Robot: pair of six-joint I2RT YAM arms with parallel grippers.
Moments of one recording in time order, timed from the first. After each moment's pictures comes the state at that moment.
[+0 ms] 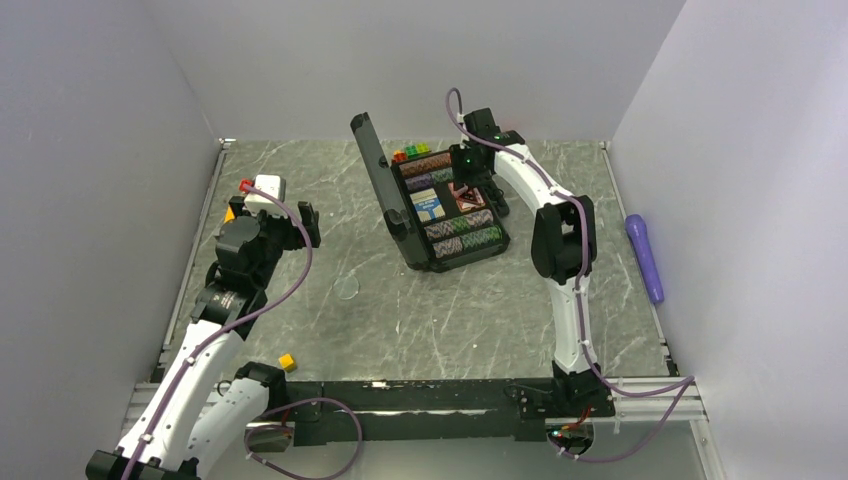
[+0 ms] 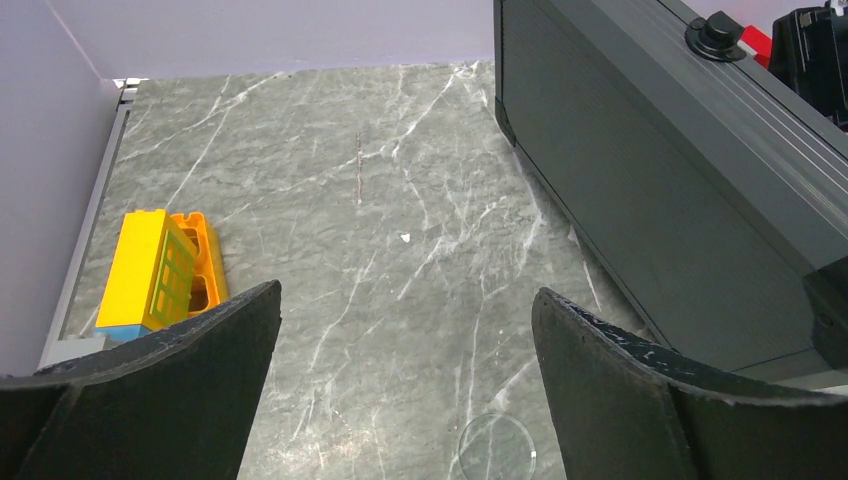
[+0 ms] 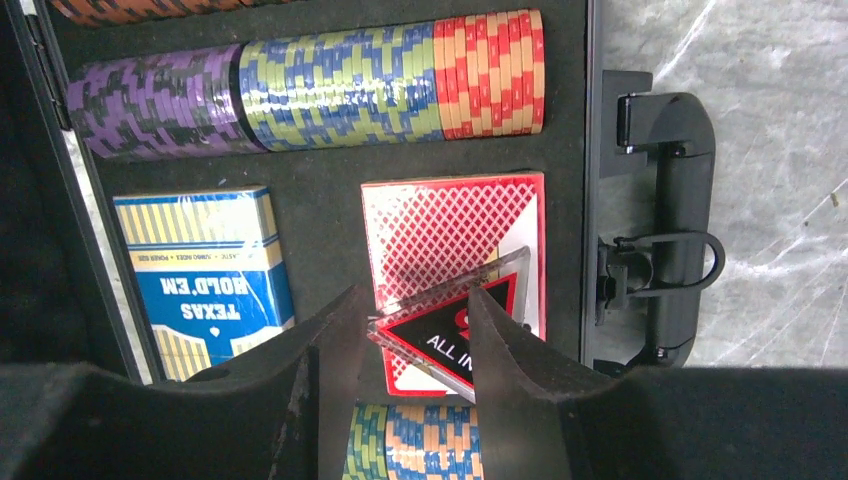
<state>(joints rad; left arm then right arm) -0.26 0.75 0.74 -0.14 -0.15 -0.07 0.34 2.26 2.04 -0.76 -0.08 0.16</state>
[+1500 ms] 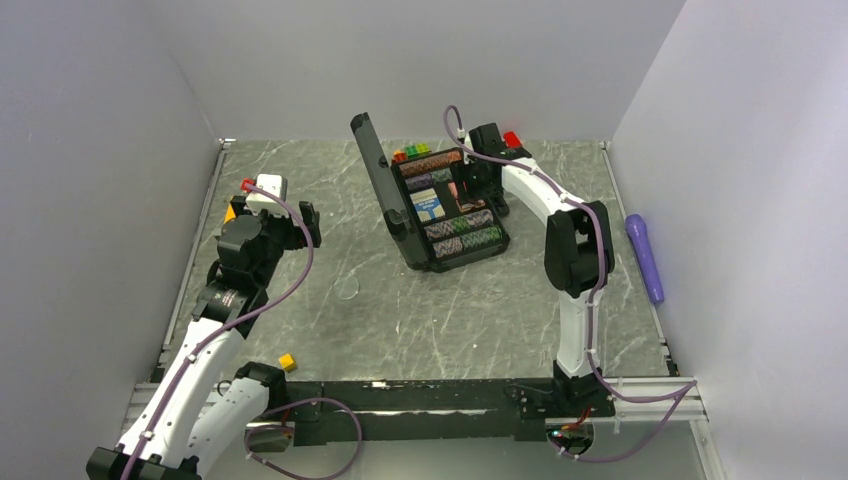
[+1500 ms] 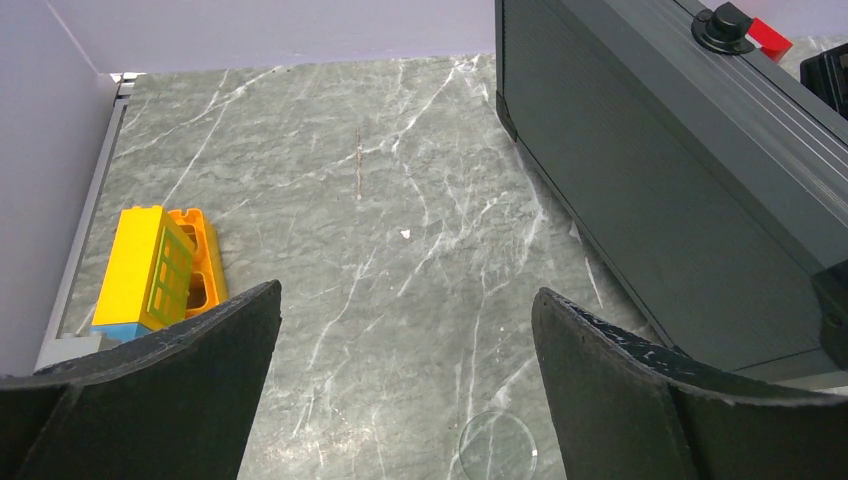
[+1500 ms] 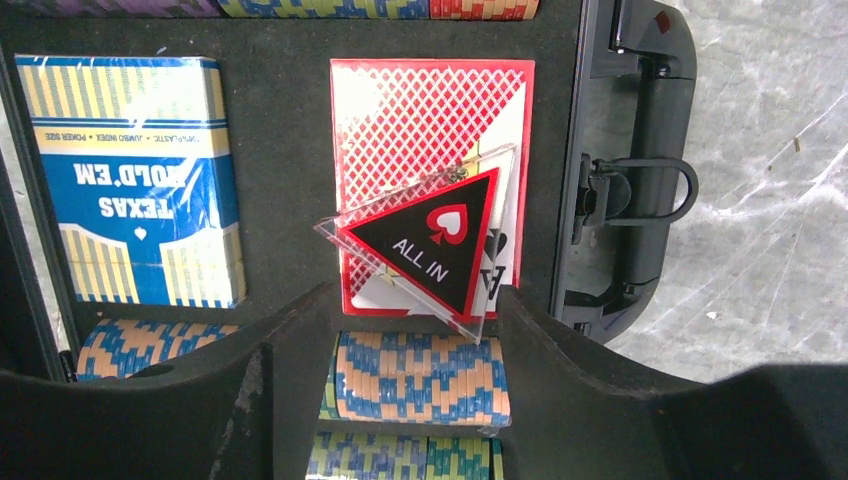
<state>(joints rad) -0.26 0.76 0.74 -0.14 -0.15 -0.07 0.34 2.09 1.75 -0.64 -0.04 0.03</state>
